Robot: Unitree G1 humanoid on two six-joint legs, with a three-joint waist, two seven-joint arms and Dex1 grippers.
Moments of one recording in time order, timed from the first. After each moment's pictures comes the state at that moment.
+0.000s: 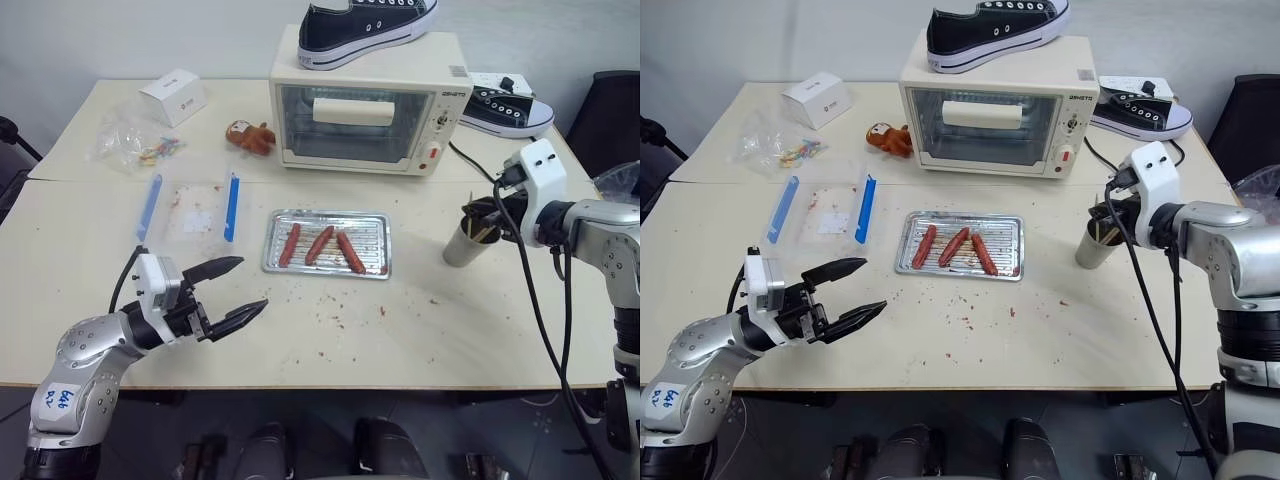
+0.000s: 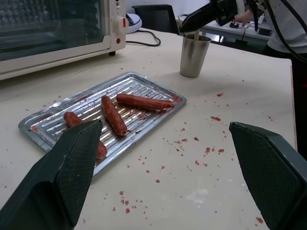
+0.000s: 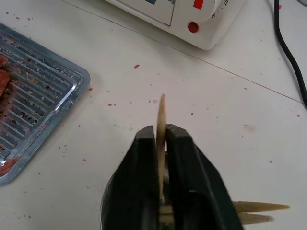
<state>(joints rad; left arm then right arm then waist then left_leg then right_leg) -0.01 0.61 0.24 -0.35 -0.62 0.28 -0.89 -0.70 -0.85 -0.09 -0.05 0.44 1.03 0.60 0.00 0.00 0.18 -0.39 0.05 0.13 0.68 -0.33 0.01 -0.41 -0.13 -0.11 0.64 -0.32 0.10</state>
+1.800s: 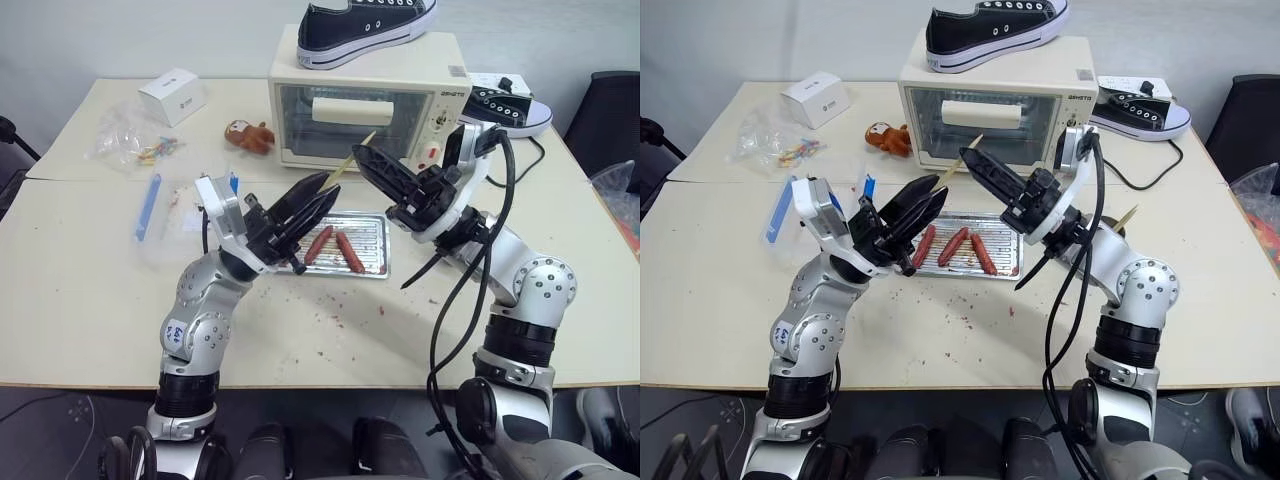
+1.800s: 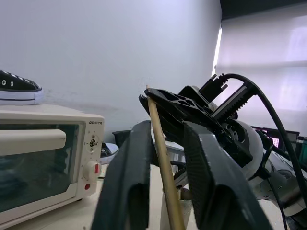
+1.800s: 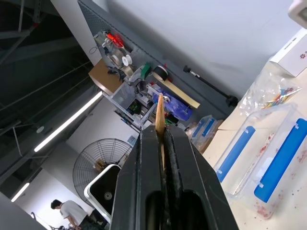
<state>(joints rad) -0.43 0.15 0.05 -0.24 -0.64 0.20 -0.67 -0.72 -0.16 -0.37 -0.09 1.50 1.08 0.21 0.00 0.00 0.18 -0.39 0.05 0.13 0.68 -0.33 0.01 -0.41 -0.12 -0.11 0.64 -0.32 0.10</state>
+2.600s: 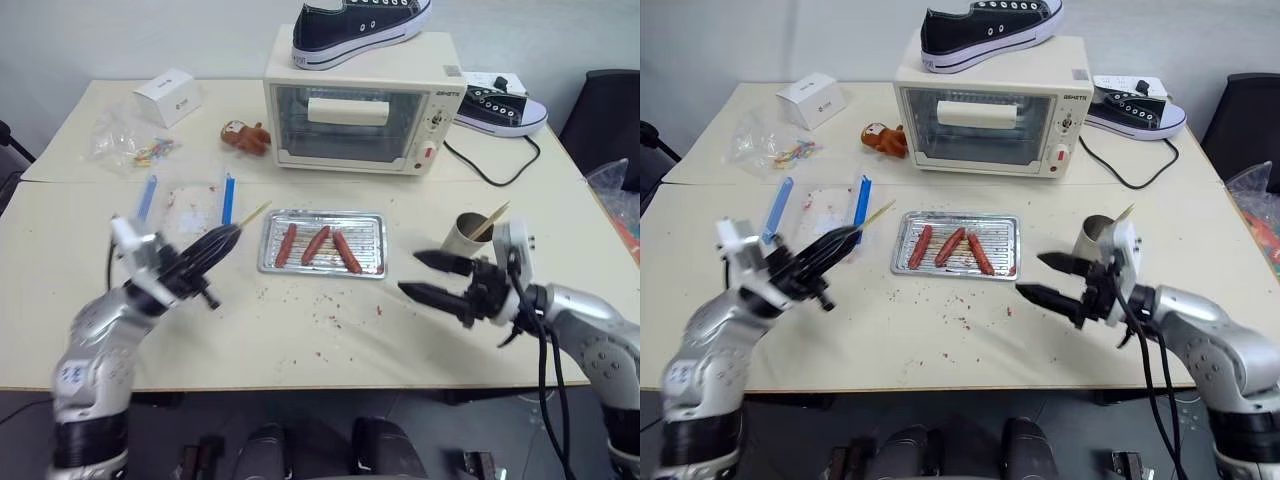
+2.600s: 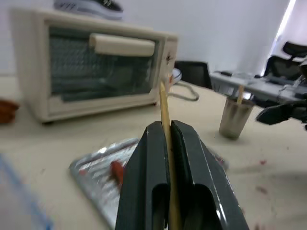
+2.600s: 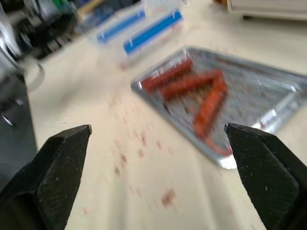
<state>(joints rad) -0.04 0.52 0.39 -0.26 -0.71 0.30 -0.77 -0.11 -0.80 -0.16 -0.30 0.78 0.57 0.92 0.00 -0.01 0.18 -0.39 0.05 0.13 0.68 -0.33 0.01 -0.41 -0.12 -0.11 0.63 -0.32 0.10</state>
